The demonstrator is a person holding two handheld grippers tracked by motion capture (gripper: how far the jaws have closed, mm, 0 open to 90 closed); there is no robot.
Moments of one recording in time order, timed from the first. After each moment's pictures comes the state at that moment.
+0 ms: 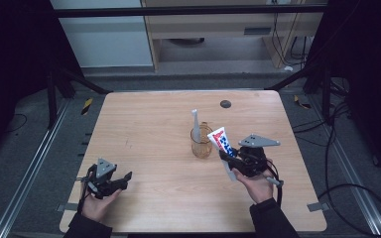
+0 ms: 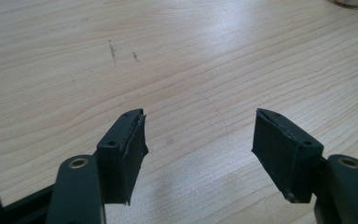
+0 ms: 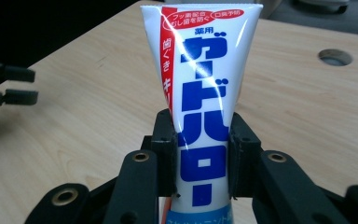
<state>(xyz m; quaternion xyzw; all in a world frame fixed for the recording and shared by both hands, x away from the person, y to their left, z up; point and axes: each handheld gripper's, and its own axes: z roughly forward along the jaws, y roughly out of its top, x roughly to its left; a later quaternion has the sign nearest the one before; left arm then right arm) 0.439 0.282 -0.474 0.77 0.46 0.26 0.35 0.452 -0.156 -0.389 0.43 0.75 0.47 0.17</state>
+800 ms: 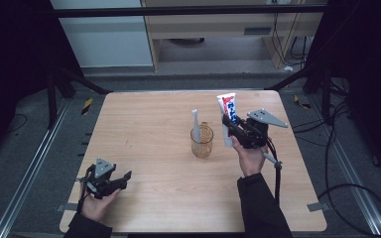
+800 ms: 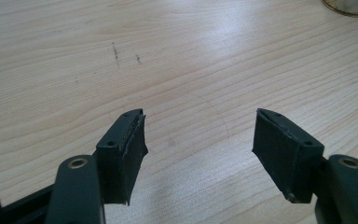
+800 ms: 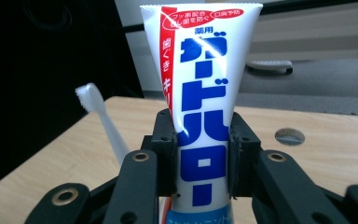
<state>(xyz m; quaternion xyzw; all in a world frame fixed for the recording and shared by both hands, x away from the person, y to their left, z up) 0.439 0.284 -0.473 0.76 0.47 0.26 0.36 0.501 -0.155 -0.358 0.47 0.63 0.56 0.25</state>
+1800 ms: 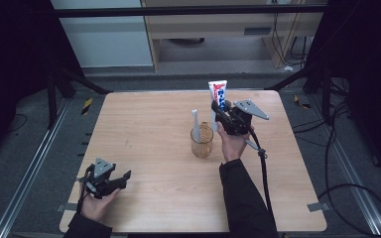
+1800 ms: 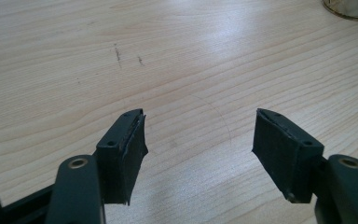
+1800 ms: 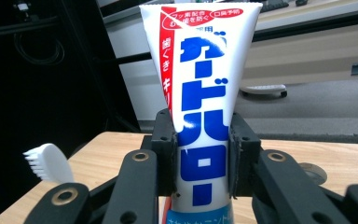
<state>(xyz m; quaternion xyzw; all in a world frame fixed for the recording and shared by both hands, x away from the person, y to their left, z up) 0.439 0.285 -0.473 0.76 0.47 0.26 0.36 0.548 -0.122 -0.371 0.47 0.58 0.60 0.28</state>
